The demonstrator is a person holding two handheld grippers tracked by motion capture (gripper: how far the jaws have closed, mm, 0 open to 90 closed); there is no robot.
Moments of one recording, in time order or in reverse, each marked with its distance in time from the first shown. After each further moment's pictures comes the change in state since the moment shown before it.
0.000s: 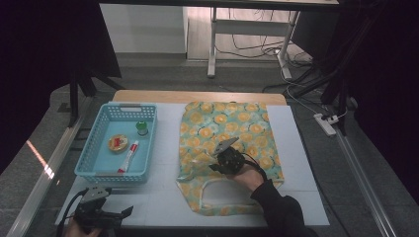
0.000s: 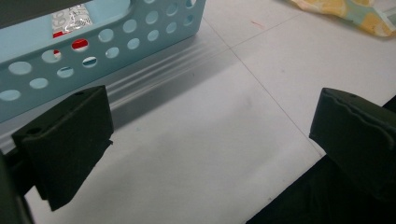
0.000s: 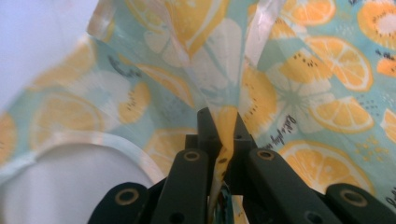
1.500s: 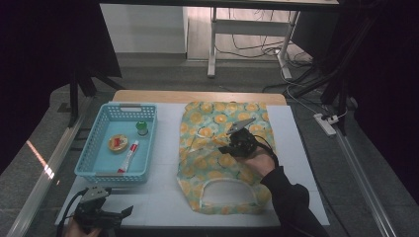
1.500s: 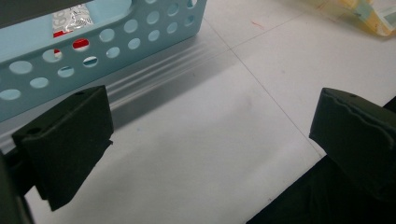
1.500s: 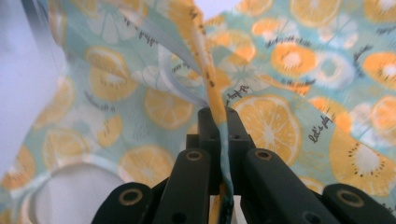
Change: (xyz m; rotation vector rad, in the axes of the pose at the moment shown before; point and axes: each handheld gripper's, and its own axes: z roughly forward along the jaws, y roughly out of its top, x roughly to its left) left arm 0.000 0.000 0.000 -0.002 -0.001 -0.006; right arm -0.037 0.025 -0.057 -0.093 -0.008 0.098
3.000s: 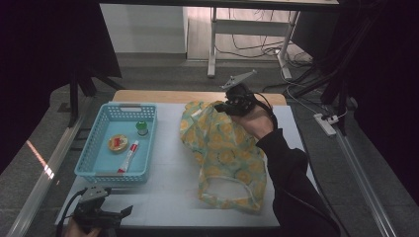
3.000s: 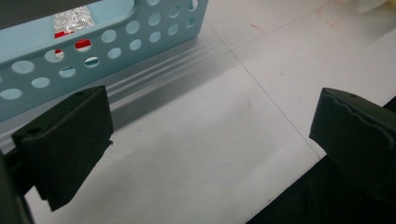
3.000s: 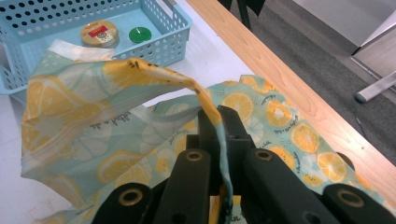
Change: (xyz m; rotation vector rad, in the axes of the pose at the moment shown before) left arm 0.002 0.000 -0.001 -0.007 -0.008 -0.010; right arm -0.021 0.109 -0.055 -0.093 -0.127 -0.069
